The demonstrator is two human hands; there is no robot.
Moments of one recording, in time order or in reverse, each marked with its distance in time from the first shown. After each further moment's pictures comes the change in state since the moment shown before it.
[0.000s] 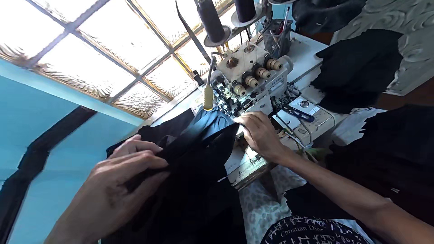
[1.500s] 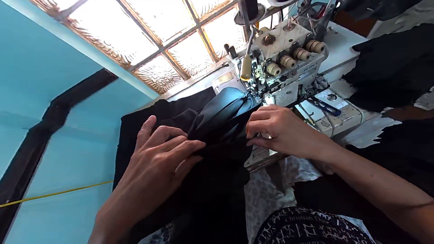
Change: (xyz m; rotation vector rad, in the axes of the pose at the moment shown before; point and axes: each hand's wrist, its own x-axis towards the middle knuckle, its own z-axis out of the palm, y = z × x) left_hand -0.039 0.029 0.029 0.313 0.052 -0.022; right_hand 0.044 -0.057 -0.051 0.229 -0.445 -0.300
